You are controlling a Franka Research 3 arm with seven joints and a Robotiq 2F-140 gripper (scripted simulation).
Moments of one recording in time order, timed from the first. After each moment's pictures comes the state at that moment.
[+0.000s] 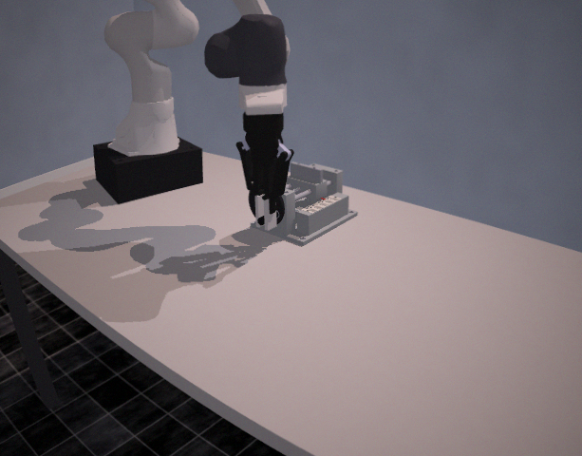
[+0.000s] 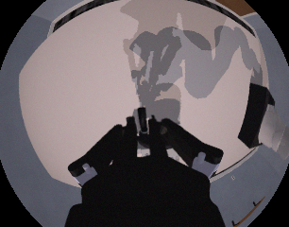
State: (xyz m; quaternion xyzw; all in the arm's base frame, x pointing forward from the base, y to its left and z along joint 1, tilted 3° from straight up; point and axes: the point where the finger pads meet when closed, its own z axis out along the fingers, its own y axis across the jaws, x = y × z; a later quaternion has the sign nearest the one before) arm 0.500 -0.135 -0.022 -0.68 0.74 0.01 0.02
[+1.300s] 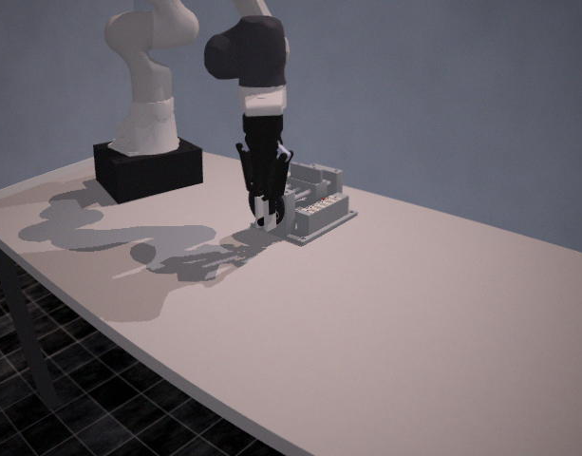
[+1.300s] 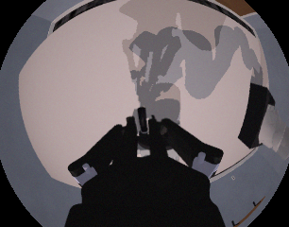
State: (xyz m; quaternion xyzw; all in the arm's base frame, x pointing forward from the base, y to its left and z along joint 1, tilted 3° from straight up) arm 0.499 -0.135 -0.025 -0.68 0.74 0.01 0.02
